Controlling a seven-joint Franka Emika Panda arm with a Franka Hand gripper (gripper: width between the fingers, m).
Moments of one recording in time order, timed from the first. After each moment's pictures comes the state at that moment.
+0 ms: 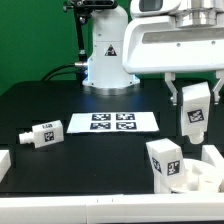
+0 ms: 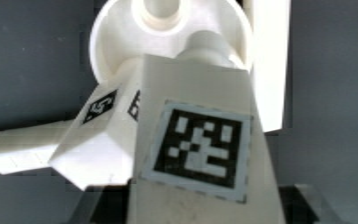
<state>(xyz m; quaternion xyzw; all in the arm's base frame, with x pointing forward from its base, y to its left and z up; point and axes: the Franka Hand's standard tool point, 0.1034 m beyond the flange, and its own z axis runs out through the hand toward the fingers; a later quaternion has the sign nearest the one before) 0.605 0.094 0.137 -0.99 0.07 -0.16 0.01</state>
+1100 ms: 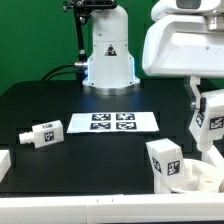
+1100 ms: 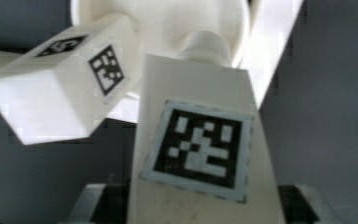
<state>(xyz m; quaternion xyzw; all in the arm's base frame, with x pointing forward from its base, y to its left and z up) 0.619 0.118 0.132 -0.98 -0.09 -0.16 -0.04</state>
